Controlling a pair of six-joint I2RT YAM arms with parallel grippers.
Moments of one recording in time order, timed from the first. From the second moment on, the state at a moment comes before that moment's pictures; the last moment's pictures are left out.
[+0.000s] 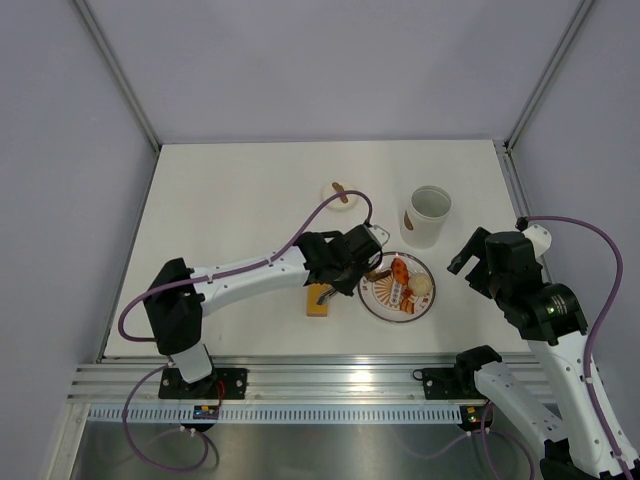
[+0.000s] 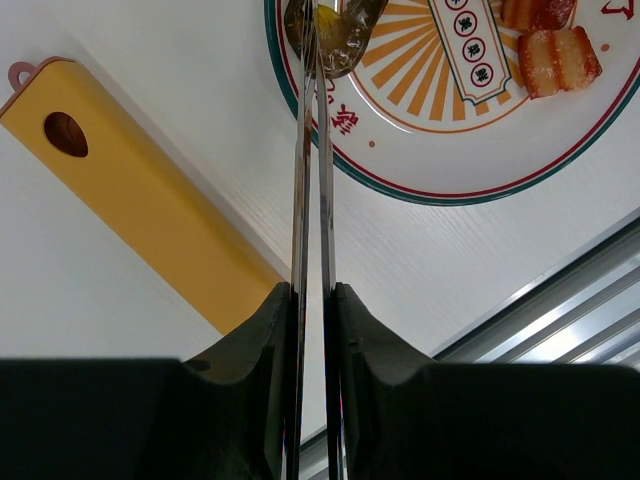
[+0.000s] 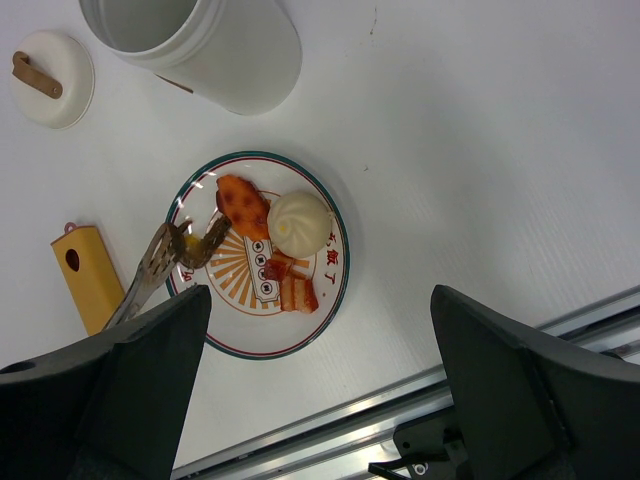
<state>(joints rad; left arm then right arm) -1.09 1.70 1.40 -0.76 -0.18 -0.33 0.31 0.70 1.05 -1.13 0.37 0.76</state>
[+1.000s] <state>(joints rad) -1.16 1.70 1.46 -0.84 -0.17 -0.37 0.31 0.69 1.04 -1.12 0.37 0.77</state>
